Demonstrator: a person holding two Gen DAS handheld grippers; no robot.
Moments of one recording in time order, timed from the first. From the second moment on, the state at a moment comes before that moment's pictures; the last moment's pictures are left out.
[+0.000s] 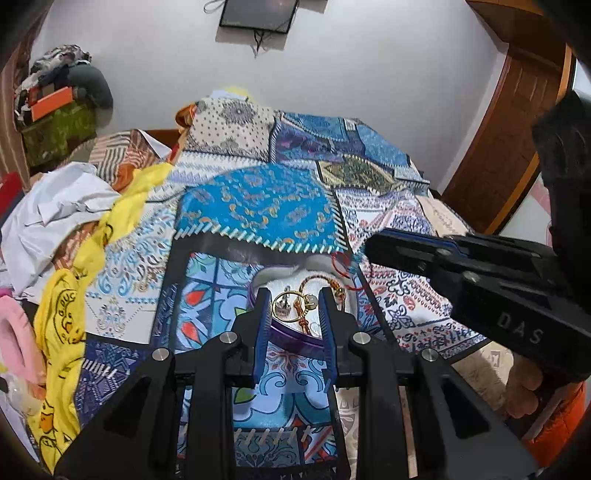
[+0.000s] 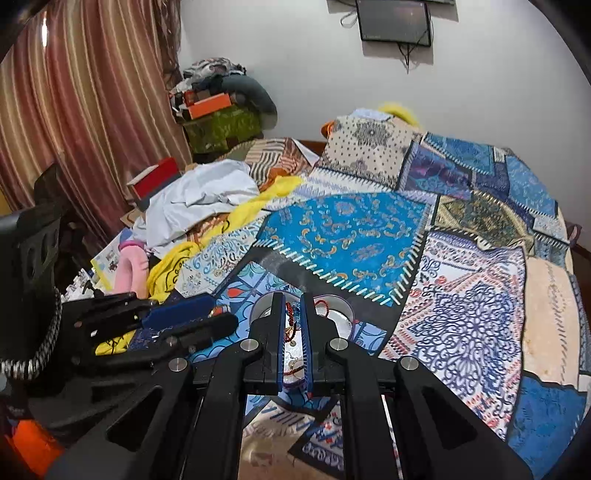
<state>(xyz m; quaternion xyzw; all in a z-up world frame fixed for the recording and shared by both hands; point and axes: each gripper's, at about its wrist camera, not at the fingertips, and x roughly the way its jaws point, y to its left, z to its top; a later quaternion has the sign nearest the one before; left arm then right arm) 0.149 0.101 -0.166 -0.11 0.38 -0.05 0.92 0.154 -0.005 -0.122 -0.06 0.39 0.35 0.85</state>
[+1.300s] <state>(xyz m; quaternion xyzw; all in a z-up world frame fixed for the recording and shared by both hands) 0.137 0.089 -0.128 -0.09 0.35 -0.04 0.93 0.133 -0.037 -0.075 -0.06 0.33 0.32 0.89</state>
